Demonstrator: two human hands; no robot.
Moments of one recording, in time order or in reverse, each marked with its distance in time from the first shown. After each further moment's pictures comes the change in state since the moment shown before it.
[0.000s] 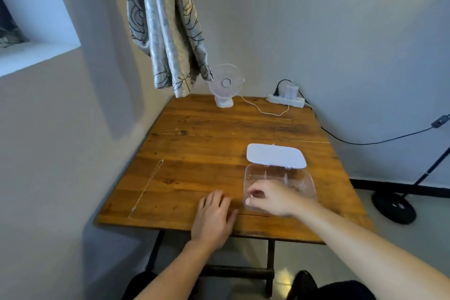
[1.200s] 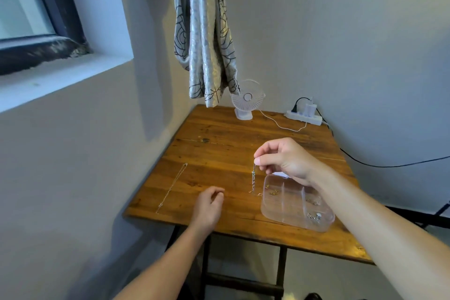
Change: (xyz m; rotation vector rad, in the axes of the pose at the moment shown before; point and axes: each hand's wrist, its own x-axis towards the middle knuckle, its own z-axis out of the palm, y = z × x) left_hand -0.002 -0.033 -0.060 -0.838 0.050 -0.446; right_hand -0.016 -0.089 -0.092 0.809 0.105 -0.158
